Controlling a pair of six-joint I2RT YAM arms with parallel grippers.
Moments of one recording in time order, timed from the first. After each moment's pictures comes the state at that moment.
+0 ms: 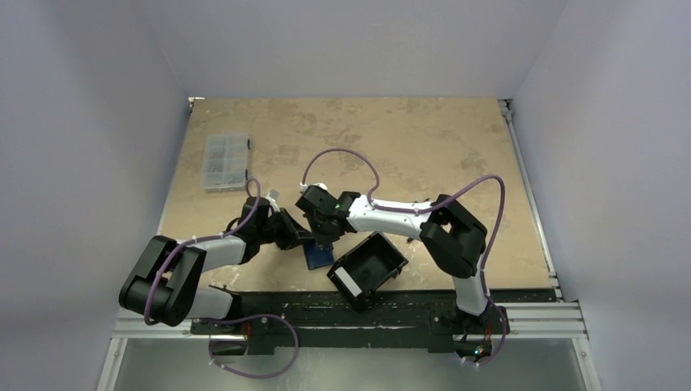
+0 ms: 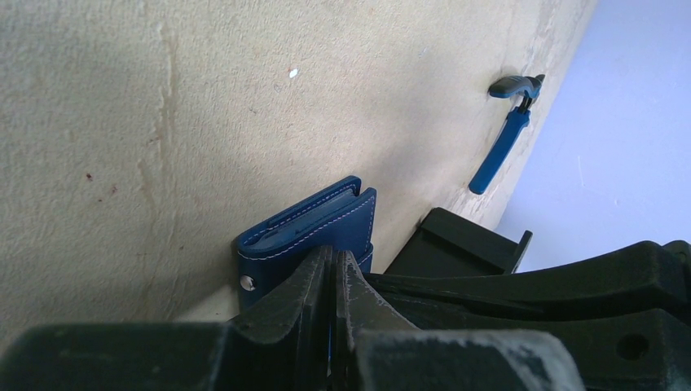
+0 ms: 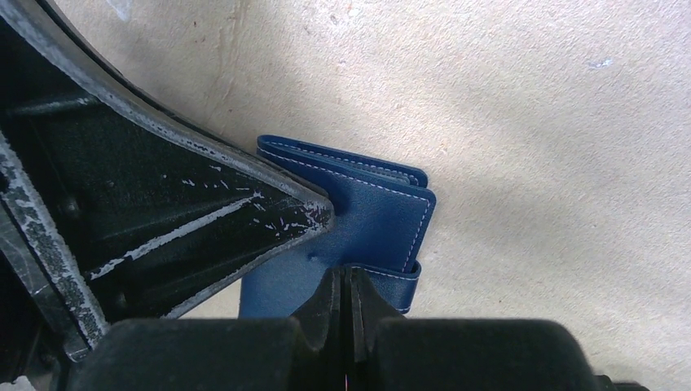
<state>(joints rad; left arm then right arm) -0.32 1.36 0.32 0.29 0.46 -1.03 1.06 1.97 1.42 -0.57 0.11 0.62</state>
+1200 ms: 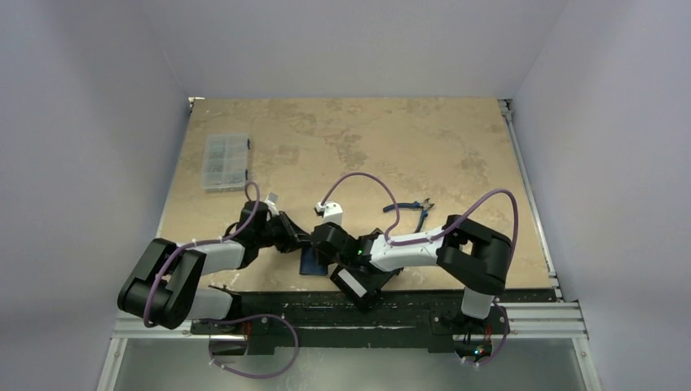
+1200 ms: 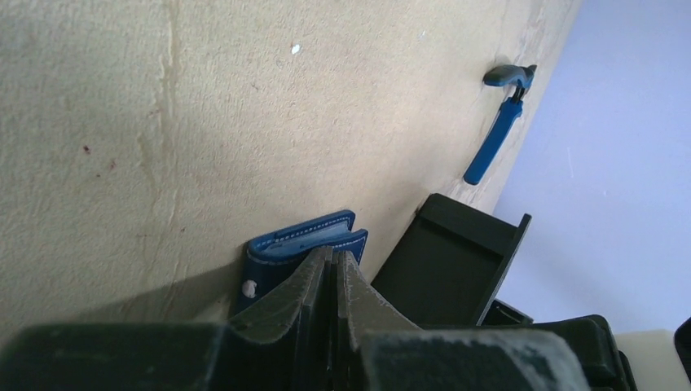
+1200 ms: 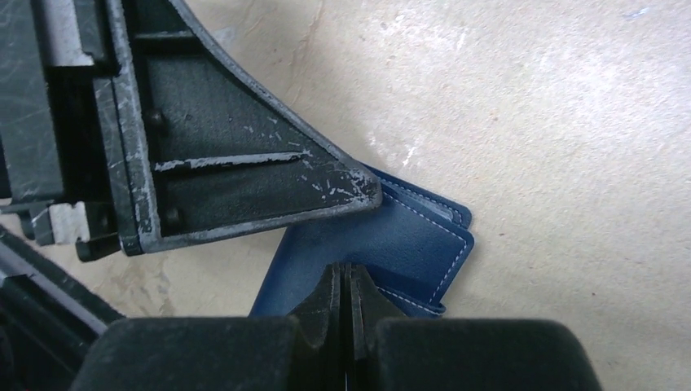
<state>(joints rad) -0.32 1.34 0.27 0.37 0.48 -1.06 1.22 1.79 0.95 0.05 0.35 0.80</state>
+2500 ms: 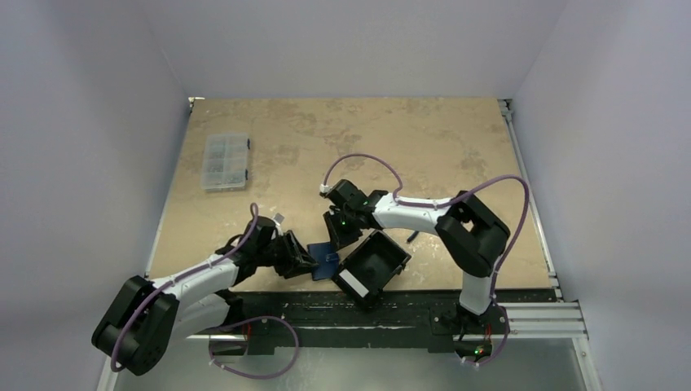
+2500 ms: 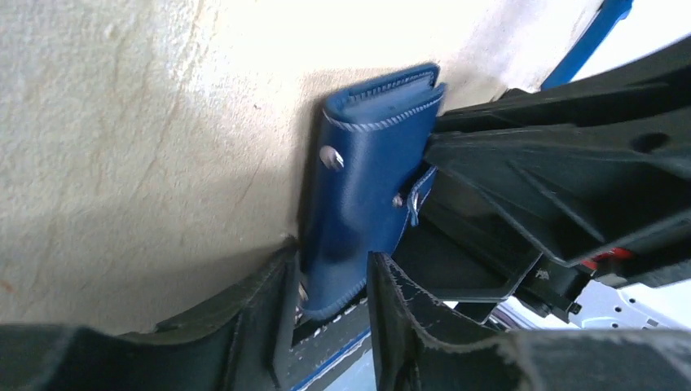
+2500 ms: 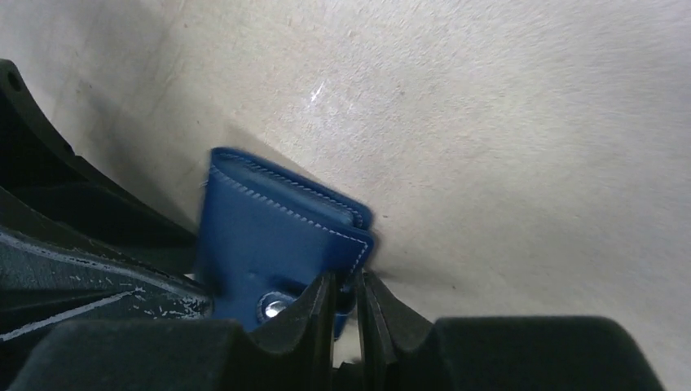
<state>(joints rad) -0.49 1.04 0.23 -0.07 0.43 -1.09 0.91 1.82 1.16 -0.40 -0.18 0.48</state>
